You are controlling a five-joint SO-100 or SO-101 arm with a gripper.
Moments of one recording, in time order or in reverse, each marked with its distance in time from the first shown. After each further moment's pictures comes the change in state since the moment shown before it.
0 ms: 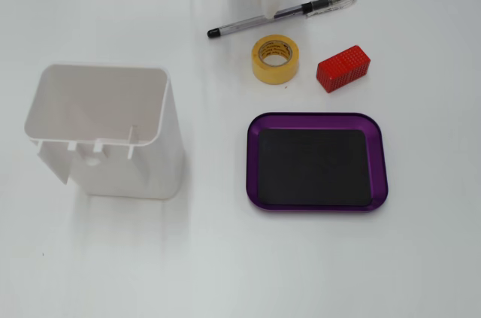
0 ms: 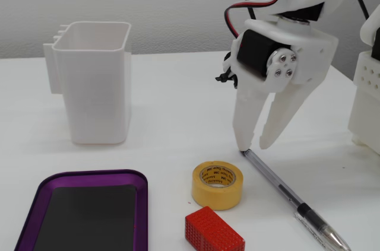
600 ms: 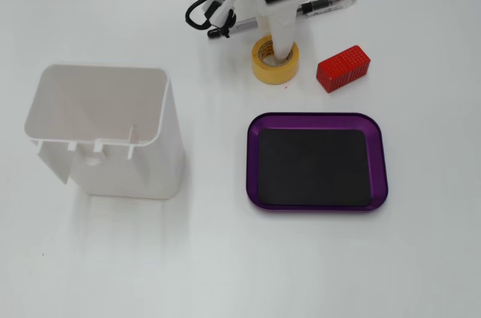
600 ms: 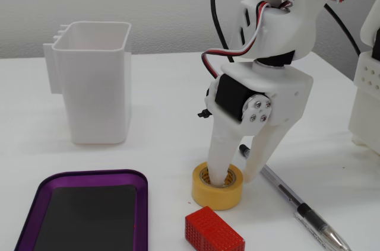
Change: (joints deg) arm -1.1 -15.4 -0.1 -12.9 0.0
